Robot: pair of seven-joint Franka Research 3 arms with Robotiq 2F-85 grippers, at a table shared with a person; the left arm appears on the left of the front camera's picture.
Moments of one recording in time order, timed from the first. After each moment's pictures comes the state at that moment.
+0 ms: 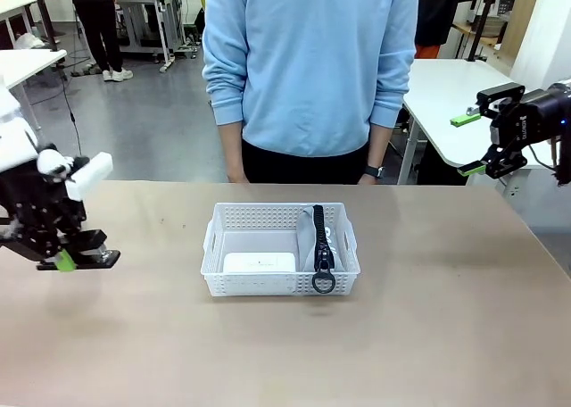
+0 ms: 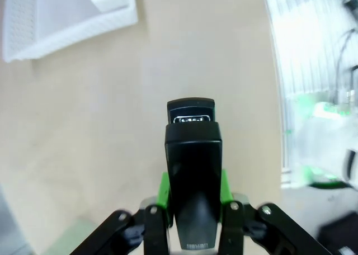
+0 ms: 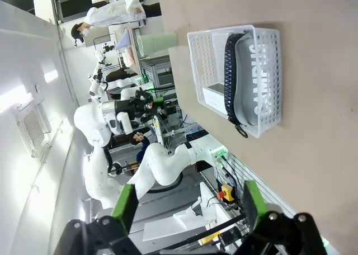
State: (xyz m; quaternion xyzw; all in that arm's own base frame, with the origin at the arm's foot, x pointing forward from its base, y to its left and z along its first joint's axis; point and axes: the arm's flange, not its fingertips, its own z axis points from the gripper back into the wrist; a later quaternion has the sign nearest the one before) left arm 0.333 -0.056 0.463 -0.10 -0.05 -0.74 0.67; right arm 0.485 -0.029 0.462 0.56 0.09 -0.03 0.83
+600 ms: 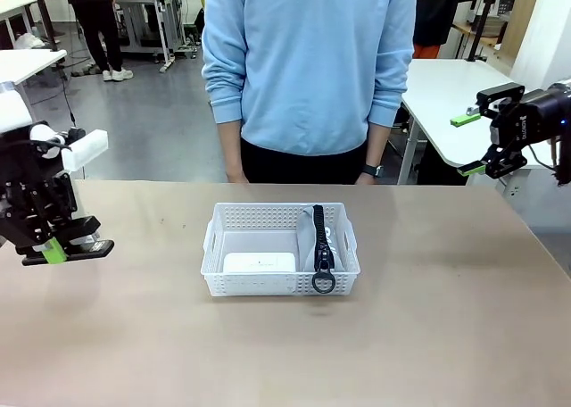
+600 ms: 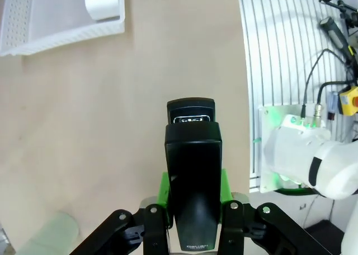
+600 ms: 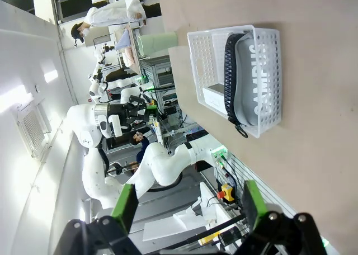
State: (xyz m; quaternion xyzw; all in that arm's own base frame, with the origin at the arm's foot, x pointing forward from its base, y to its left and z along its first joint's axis) left arm 0.334 -0.058 0.482 -0.13 -0.03 -0.71 0.69; right arm 0.485 -0.029 0.462 0.56 0.09 -0.03 0.83
